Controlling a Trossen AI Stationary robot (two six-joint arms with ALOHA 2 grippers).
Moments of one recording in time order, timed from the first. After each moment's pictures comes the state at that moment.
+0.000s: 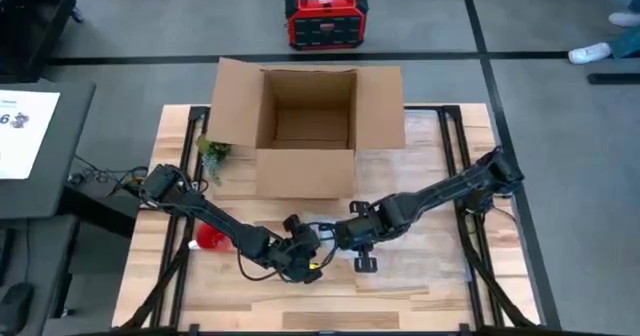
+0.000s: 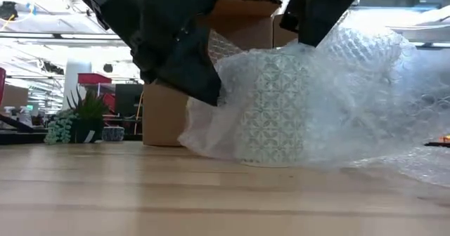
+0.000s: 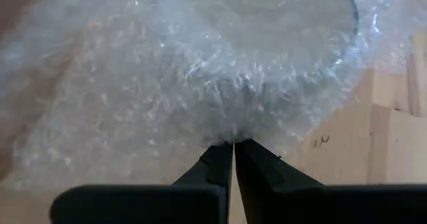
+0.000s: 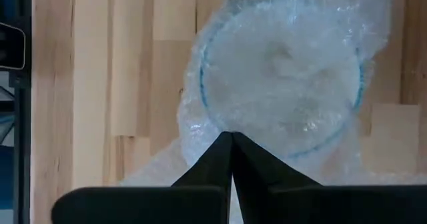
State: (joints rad) left arm -0.49 1.88 1.14 -0.16 -0.64 -0.69; right arm 0.34 1.79 1.46 -0.84 0.02 0.31
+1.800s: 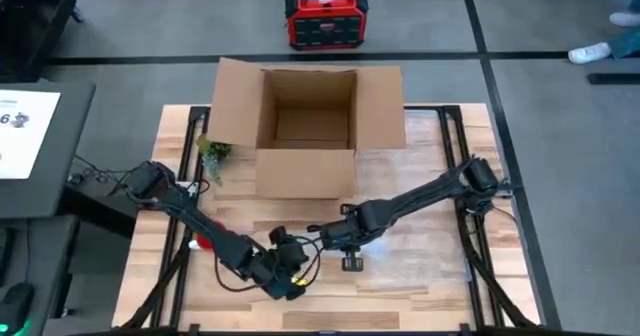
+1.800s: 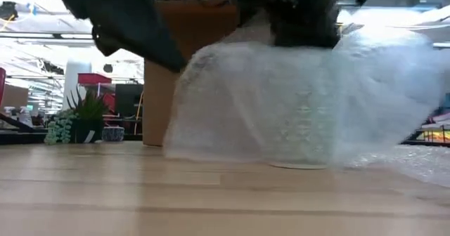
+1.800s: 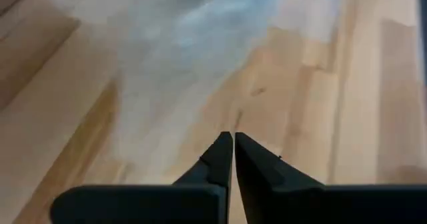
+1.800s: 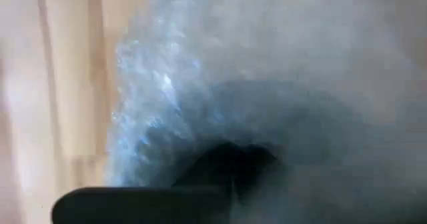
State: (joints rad) left arm -0.62 1.77 1.15 -0.36 -0.63 -0.85; right arm 0.31 1.90 1.55 -0.88 0.00 0.33
